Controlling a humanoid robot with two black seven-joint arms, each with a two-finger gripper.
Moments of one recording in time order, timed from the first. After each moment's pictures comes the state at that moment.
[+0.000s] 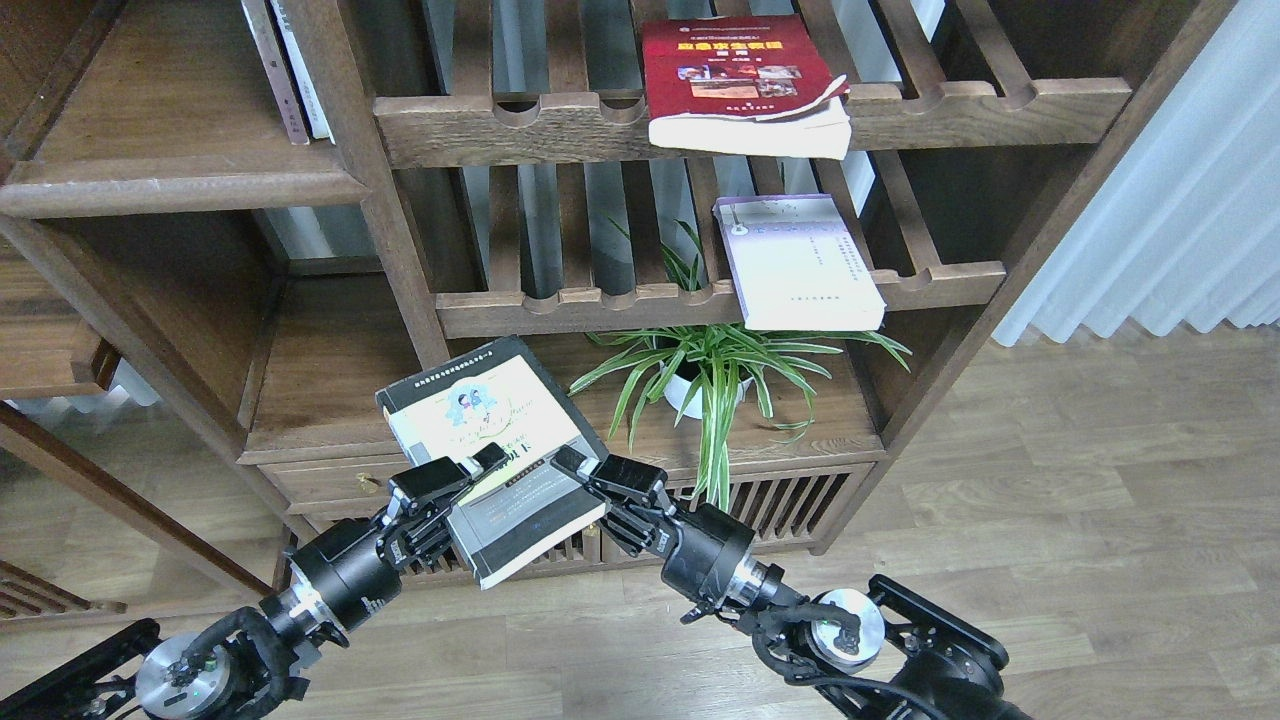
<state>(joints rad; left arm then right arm) -0.13 0.36 -0.74 -1.25 -0.54 -0.49 0.27 0.24 0.01 0.69 0.98 0.47 0.58 -0.32</state>
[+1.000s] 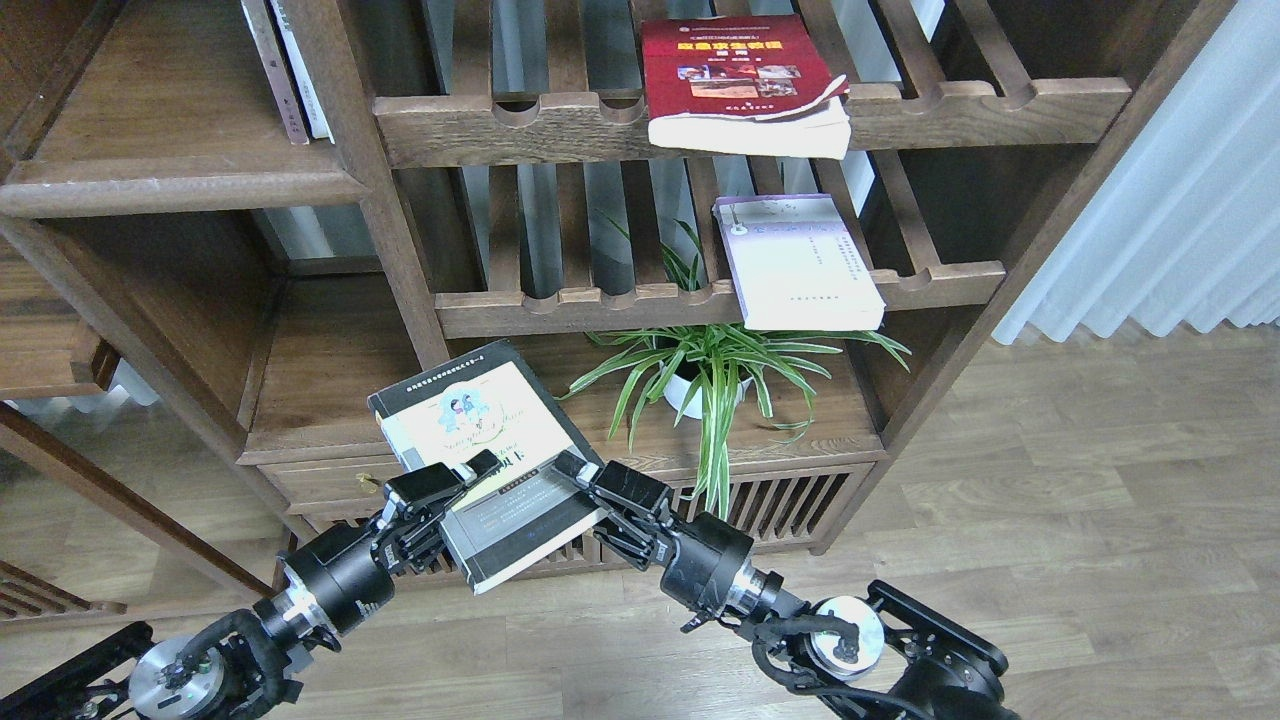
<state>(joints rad) -0.12 0.38 -0.75 -1.24 -0.54 -0.49 0.27 0.23 0.02 0.72 0.97 0.40 0.58 -0.29</state>
